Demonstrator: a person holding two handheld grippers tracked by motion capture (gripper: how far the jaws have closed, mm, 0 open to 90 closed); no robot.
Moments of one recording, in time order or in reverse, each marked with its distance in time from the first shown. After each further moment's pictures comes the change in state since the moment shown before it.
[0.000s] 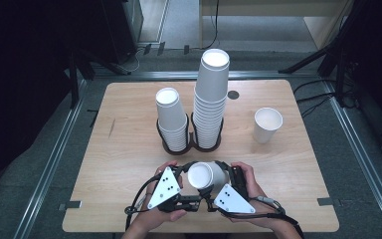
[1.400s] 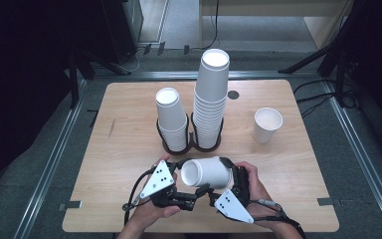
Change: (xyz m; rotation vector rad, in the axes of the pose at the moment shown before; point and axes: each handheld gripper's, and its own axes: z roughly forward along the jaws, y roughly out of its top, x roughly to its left) left arm 0.011 0.007 -0.004 0.046 -0.042 -0.095; right arm 0.000 -0.007 0.000 -0.067 -0.170 -0.192
